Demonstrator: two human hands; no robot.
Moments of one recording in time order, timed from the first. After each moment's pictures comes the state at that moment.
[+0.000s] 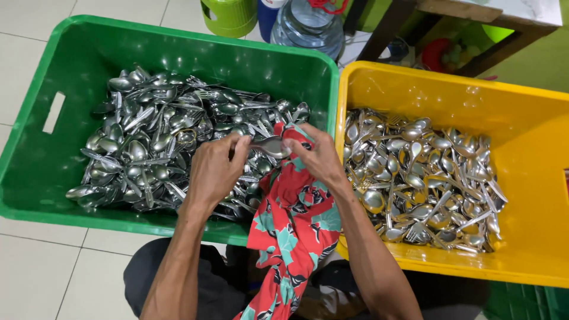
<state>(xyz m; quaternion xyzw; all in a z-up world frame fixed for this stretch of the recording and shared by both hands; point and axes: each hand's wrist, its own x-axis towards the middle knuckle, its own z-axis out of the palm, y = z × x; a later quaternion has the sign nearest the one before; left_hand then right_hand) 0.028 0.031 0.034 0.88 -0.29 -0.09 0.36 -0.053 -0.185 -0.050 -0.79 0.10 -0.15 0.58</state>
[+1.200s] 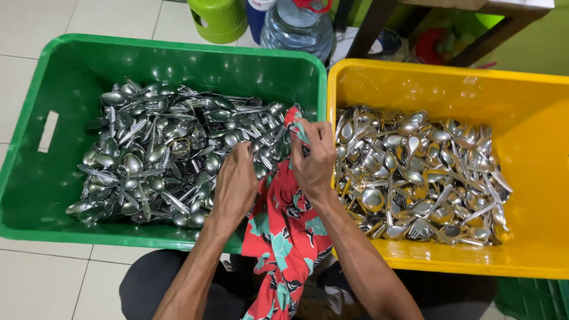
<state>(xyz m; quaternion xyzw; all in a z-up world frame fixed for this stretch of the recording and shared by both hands) 0.011 -0.005 -0.033 0.87 -0.30 -0.12 0.37 -0.052 -0.166 -0.049 -0.84 0.13 -0.43 0.31</state>
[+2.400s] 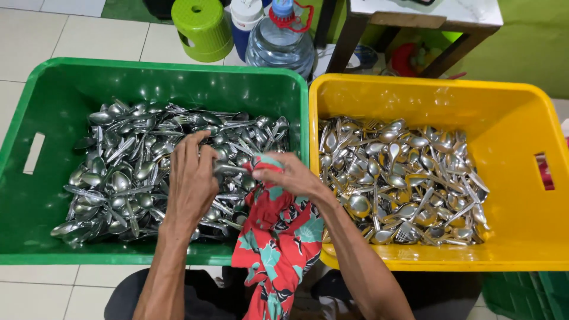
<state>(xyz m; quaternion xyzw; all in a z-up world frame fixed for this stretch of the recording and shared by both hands) 0.043 0.024 -0.001 0.88 -0.40 0.12 0.21 -0.061 -0.181 -0.043 -0.73 0.05 0.00 0.68</state>
